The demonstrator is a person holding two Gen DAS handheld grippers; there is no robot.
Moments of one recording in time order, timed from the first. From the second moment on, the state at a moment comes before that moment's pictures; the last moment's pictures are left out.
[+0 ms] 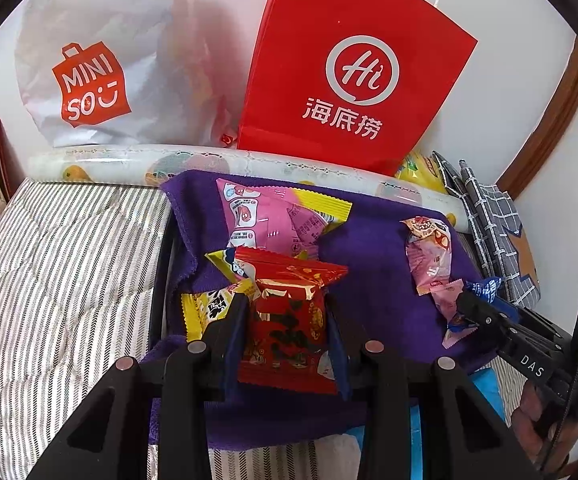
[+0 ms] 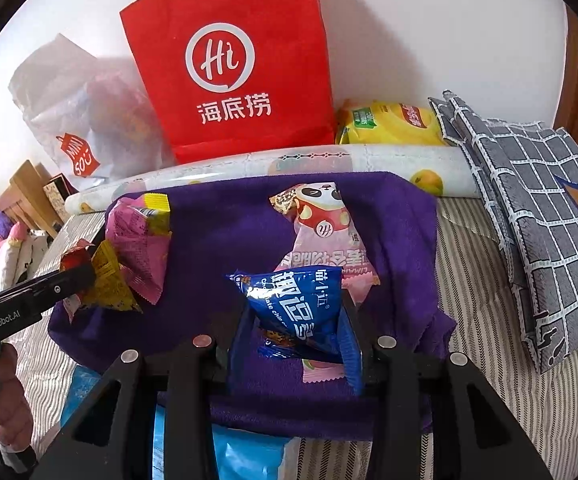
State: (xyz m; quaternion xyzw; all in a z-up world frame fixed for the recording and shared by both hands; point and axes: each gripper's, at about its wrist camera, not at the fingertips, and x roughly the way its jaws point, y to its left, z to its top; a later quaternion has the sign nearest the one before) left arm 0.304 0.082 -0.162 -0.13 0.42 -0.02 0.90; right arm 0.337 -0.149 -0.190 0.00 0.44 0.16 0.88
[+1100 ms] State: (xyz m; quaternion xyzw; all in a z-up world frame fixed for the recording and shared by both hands) left arm 0.300 0.086 -0.149 -0.15 0.40 -0.02 0.90; right arm 0.322 -0.153 -0.156 0.00 0.39 0.13 0.91
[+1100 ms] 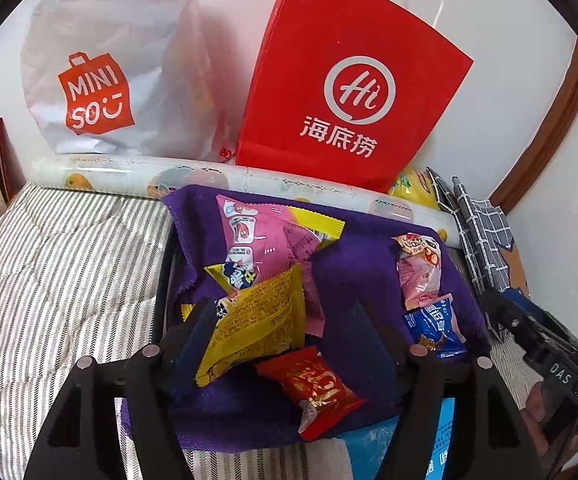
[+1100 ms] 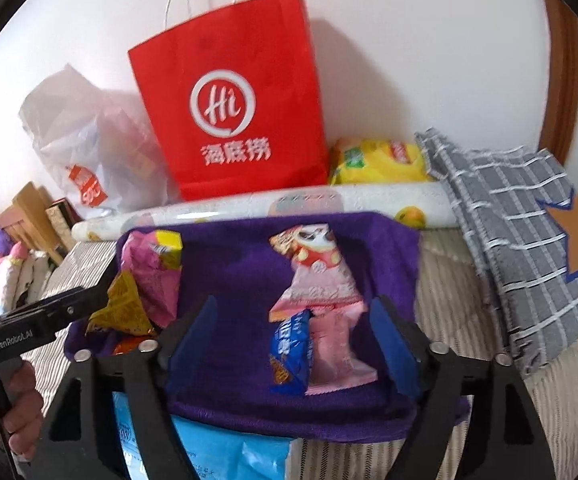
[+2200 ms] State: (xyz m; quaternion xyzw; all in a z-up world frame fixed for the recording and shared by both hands) left arm 0.292 0.087 -0.132 -0.15 0.37 -0.02 0.92; right arm 0.228 -0.227 -0.213 0.00 0.48 0.09 0.87
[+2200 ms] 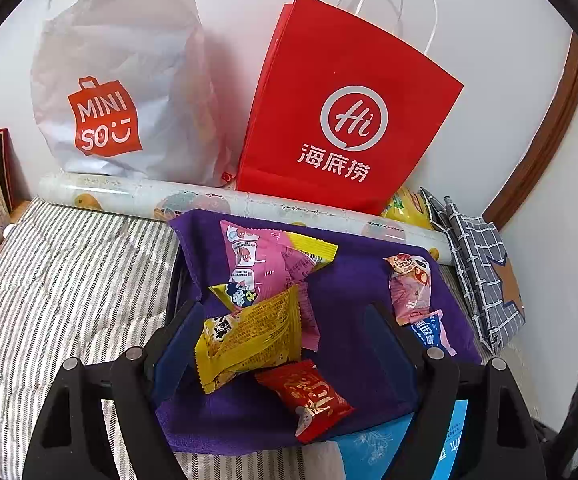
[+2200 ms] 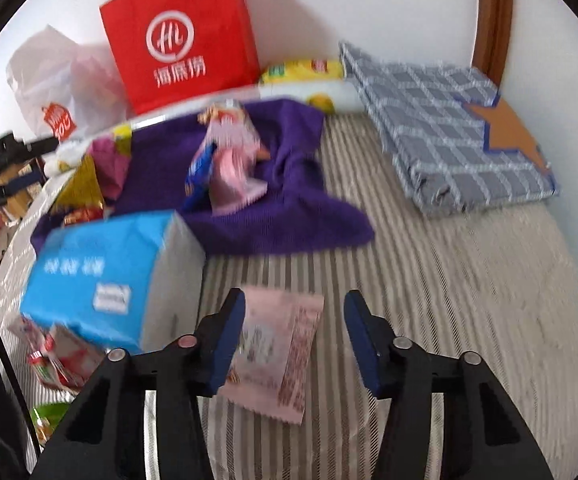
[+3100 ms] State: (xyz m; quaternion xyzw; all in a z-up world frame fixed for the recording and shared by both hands) left arm 0.262 0.049 -0.119 -0.09 0.38 -0.08 0.92; right arm 0.172 -0.240 -0.199 0.01 0.45 0.08 0.89
